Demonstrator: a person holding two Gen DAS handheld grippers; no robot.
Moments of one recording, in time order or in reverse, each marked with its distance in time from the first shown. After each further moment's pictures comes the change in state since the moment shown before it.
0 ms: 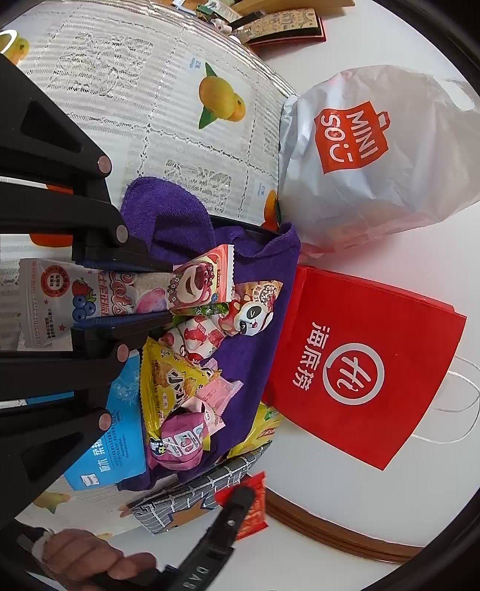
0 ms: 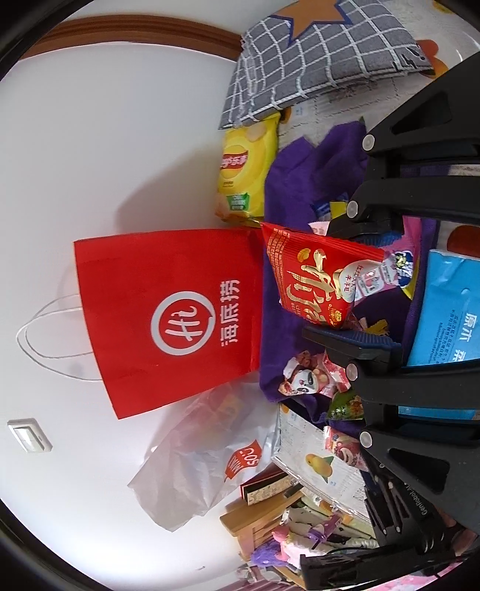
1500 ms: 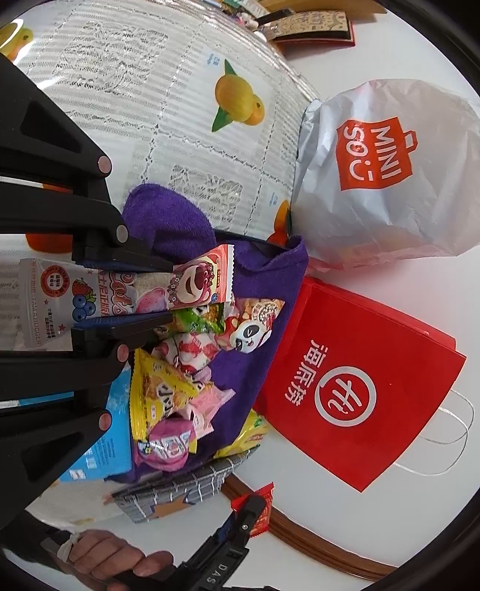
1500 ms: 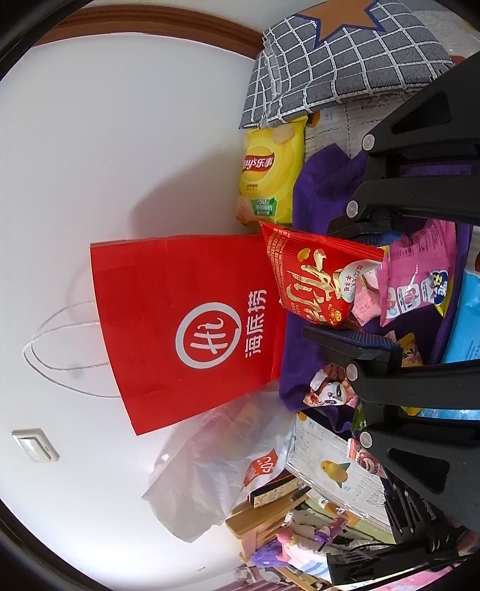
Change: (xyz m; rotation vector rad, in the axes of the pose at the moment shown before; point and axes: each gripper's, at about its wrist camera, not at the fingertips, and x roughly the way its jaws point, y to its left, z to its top) left arm 0.004 0.020 0.007 -0.099 0.033 -0.044; right arm 0.012 -0.016 0.034 -0.011 0.001 0.004
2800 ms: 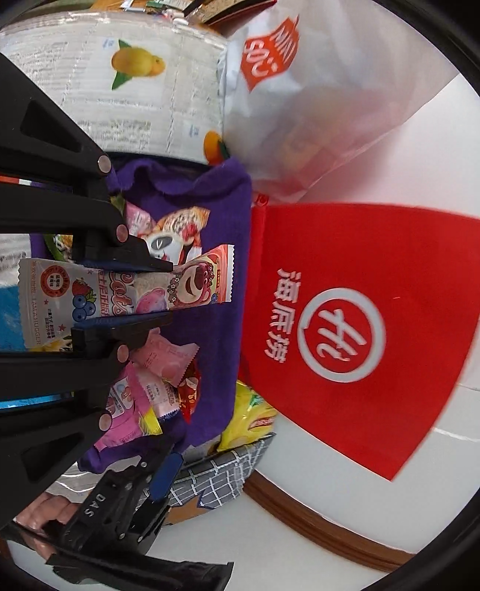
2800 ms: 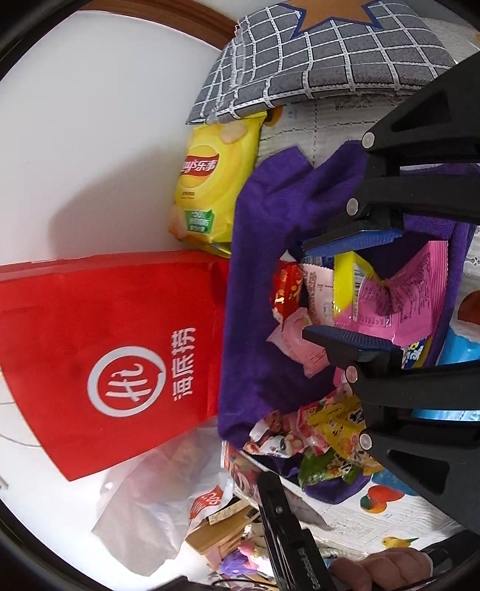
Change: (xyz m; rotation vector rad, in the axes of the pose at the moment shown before) left arm 0.051 -0.087 0.078 0.170 0.133 0.047; right arm 0.056 -0.038 -0.020 -0.029 0.241 -0.011
